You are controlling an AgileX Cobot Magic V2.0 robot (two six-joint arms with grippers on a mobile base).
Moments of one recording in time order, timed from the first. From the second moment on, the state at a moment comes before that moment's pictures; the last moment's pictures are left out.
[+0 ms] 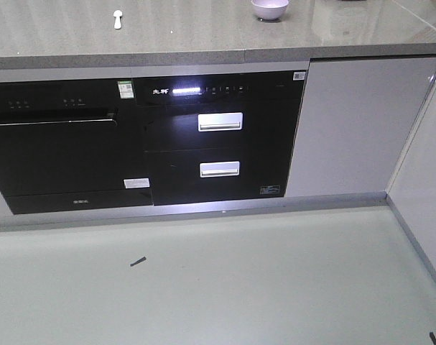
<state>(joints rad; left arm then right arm) -0.09 -0.01 0.02 0.02 0.14 -0.03 0.00 -0.01 0.03 -0.09 0.13 0.09</state>
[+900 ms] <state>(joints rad) -0.09 -0.01 0.02 0.02 0.14 -0.03 0.00 -0.01 0.03 -0.09 0.13 0.09</state>
